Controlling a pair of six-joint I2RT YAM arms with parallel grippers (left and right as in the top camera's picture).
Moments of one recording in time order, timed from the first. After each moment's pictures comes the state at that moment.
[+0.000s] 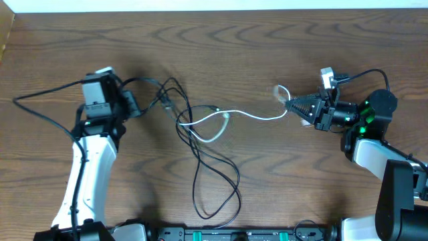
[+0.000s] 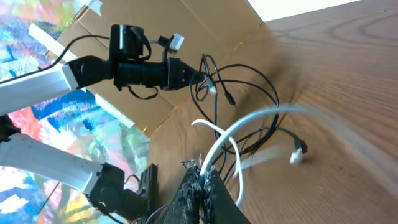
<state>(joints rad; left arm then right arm) 0.17 1.35 0.89 -0.41 -0.04 -0.20 -0.13 1.62 0.58 1.08 -1.49 0.80</state>
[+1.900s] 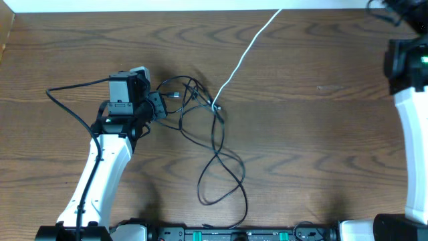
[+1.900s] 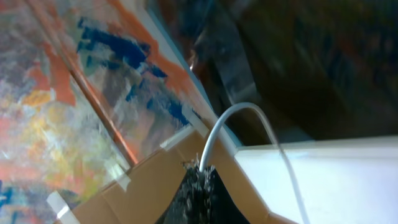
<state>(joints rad) -0.02 1.35 0.89 -0.42 0.15 -0.28 0.02 1.57 1.82 0.43 -0.82 1.16</state>
